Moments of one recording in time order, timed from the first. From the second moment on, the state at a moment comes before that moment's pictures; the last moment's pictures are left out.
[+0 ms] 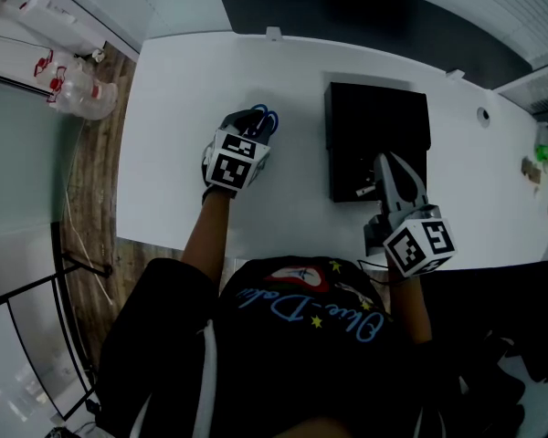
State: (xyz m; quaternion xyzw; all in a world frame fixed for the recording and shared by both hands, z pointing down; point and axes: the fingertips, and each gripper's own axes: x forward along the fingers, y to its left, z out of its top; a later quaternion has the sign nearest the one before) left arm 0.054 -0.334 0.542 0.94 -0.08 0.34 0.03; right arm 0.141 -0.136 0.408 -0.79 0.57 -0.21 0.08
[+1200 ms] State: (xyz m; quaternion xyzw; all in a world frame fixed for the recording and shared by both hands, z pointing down) left arm 0.042 -0.319 0.453 0.97 -0.11 0.22 0.02; right arm 0.131 -0.115 0.384 -0.79 0.58 -0.18 0.07
